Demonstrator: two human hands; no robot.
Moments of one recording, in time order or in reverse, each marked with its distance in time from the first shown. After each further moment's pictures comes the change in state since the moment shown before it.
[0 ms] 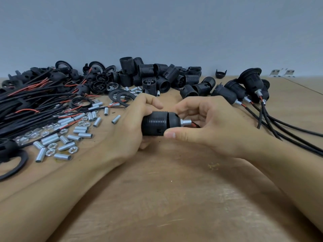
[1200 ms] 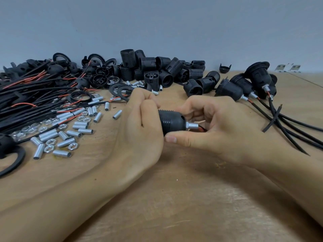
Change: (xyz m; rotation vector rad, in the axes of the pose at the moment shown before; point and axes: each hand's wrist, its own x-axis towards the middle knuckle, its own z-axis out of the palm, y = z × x) left_hand -0.012 0.001 0.023 0.408 0.451 0.251; right_hand -0.004 0.001 0.009 -0.033 0.003 -0.102
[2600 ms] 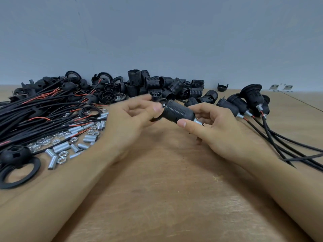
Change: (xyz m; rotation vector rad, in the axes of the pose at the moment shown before) left_hand 0.042 -0.021 -0.023 -0.400 -0.114 -0.182; right_hand 0.016 0.029 -0.011 -0.011 0.271 0.144
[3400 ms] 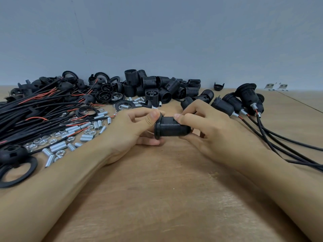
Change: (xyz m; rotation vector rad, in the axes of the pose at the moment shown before) left_hand -0.009 0.001 -0.004 -0.126 -0.317 -0.294; right_hand -0.012 -0.013 -0.008 -0.756 -0.087 -0.522
